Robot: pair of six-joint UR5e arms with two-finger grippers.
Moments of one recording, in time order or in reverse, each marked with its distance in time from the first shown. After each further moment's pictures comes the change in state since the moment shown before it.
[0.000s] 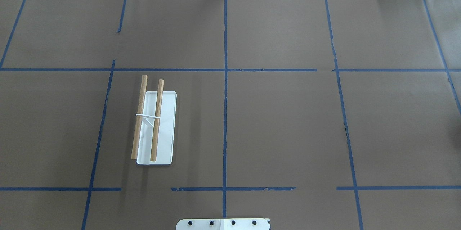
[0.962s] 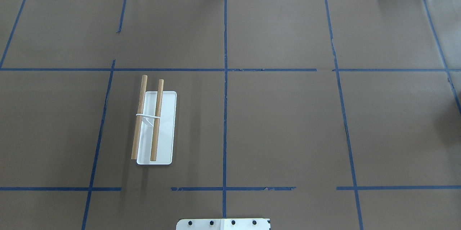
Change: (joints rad) left arm 0.000 0.000 -0.008 0.000 -0.021 -0.002; right arm 0.058 -0.069 0.279 -0.037 0.013 0.012
